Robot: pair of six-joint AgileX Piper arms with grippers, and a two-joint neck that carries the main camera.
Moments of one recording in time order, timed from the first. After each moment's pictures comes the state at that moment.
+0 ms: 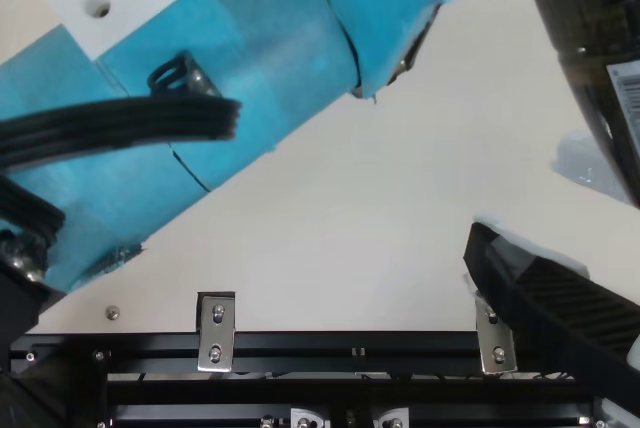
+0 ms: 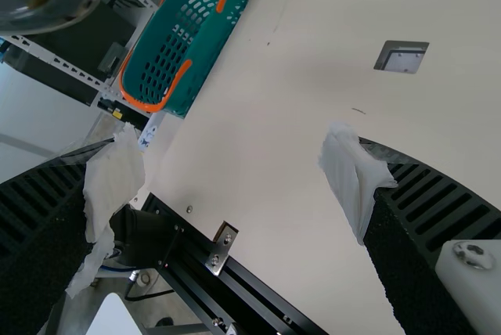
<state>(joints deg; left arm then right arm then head) -38.8 77.0 -80.1 -53.2 20.1 -21.6 3.2 49.2 -60.3 47.4 69.9 -13.1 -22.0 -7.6</state>
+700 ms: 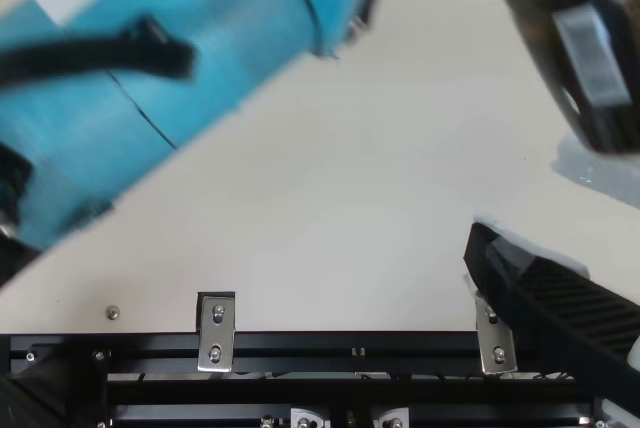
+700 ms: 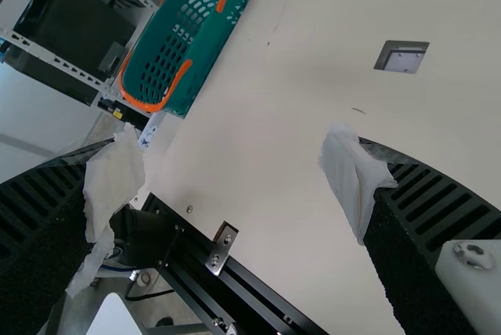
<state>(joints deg) -34.9 76.8 -78.6 -51.8 19.2 -19.9 3.2 49.2 -60.3 47.4 69.9 -13.1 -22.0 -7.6</state>
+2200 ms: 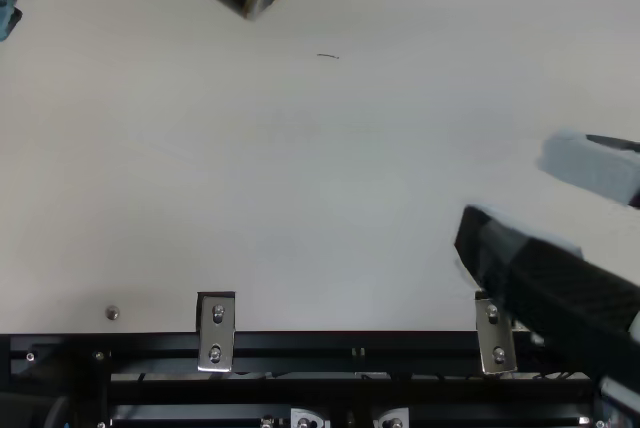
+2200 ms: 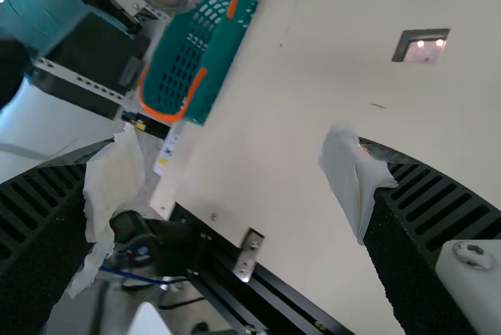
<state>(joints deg) -4.7 69.0 -55.3 -79.6 26.6 2.4 3.9 51.4 -59.7 51.0 68.1 -8.4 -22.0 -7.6</state>
